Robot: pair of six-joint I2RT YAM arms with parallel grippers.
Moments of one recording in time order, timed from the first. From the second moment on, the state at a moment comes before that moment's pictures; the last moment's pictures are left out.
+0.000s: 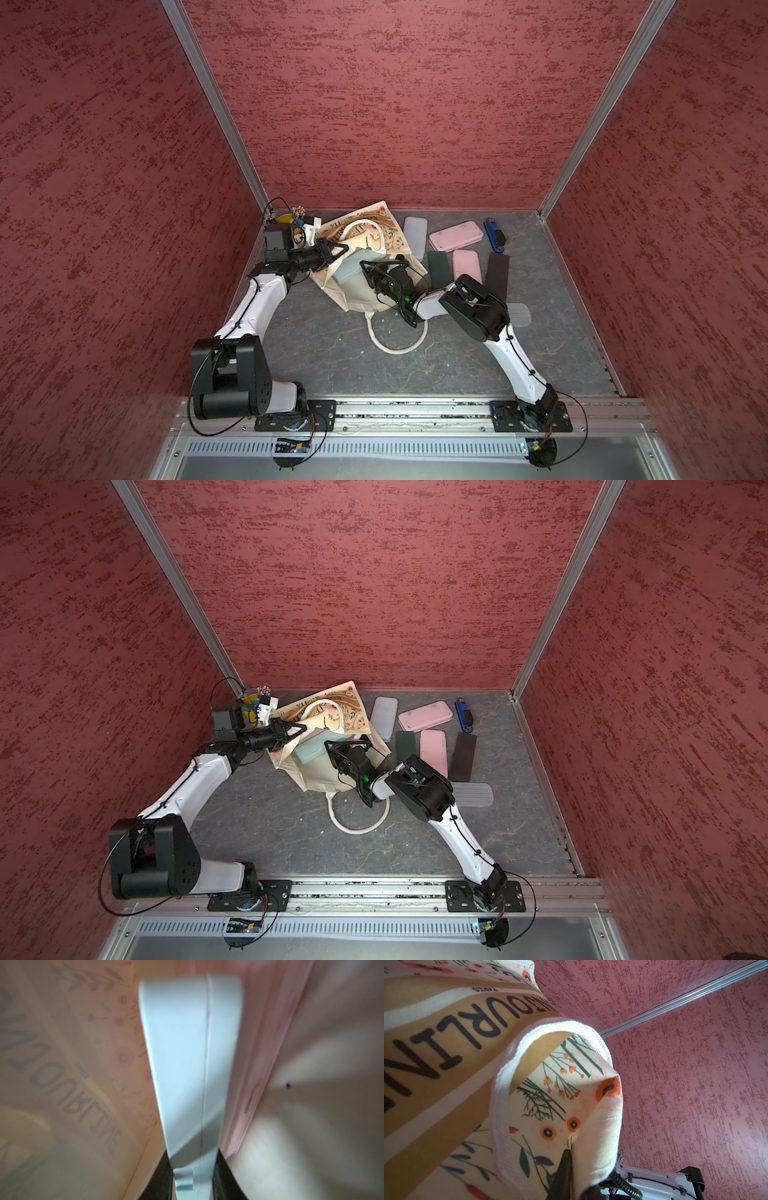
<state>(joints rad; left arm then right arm) 0.07 1.39 0.99 -0.19 0.94 -0.59 0.80 2.38 1.31 0.98 0.03 1.59</state>
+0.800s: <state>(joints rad) 0.07 1.39 0.99 -0.19 0.94 -0.59 0.80 2.09 0.96 1.08 -0.11 1.59</state>
